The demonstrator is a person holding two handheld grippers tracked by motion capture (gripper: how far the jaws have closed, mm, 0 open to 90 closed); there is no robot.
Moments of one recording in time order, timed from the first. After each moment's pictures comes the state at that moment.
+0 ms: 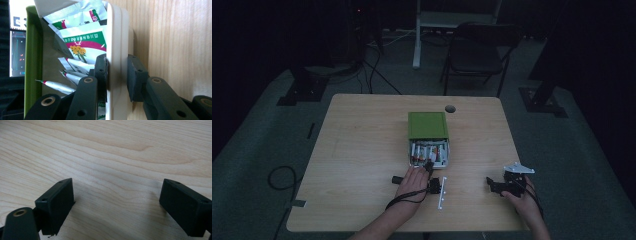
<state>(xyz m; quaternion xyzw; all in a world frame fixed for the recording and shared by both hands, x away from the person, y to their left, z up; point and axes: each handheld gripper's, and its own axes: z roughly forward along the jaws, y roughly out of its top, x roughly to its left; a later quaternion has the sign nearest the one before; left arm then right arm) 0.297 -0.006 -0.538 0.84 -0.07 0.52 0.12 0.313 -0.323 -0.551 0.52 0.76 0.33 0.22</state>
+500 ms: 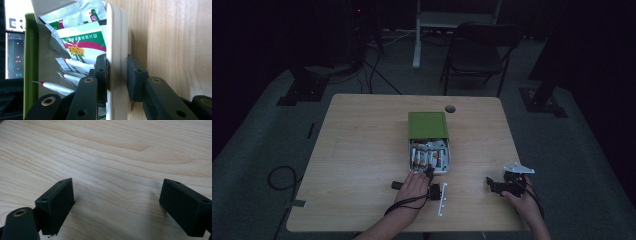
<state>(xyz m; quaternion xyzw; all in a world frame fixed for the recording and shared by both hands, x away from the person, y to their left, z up) 0.279 -0.006 -0.538 0.84 -0.08 0.52 0.12 0.313 -0.323 -0.551 0.52 0.76 0.33 0.22</state>
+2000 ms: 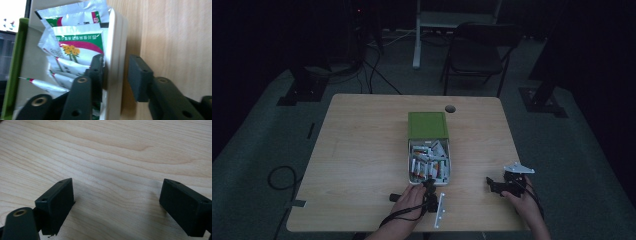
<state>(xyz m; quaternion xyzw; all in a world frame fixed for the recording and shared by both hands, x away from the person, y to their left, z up) 0.248 0.004 -0.533 0.87 -0.05 0.45 0.19 0.313 -0.323 -0.551 0.52 0.76 0.33 0.22</state>
